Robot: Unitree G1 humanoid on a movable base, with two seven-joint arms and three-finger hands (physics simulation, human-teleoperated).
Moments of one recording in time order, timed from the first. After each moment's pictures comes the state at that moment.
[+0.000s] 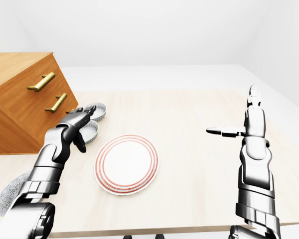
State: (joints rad) left arm -0.63 0.31 0.05 0.45 1.20 0.09 -0.49; right arm -0.32 -0.48 -0.42 0.17 -0.07 0.09 0.04
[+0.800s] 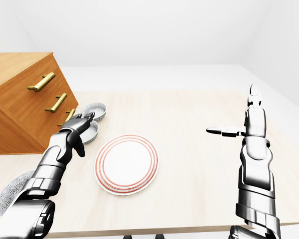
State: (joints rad) left arm -0.66 0.32 0.02 0.65 1.24 0.09 -0.38; right arm -0.32 -0.48 -0.42 0.15 -0.08 0.09 0.04
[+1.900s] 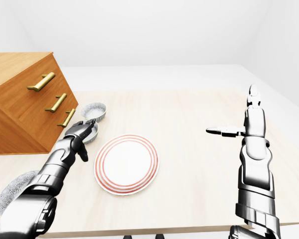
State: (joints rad) left arm -0.71 0.31 -0.02 0.92 1.15 0.09 -0.21; right arm -0.32 -0.48 -0.42 0.15 -0.08 0.09 0.04
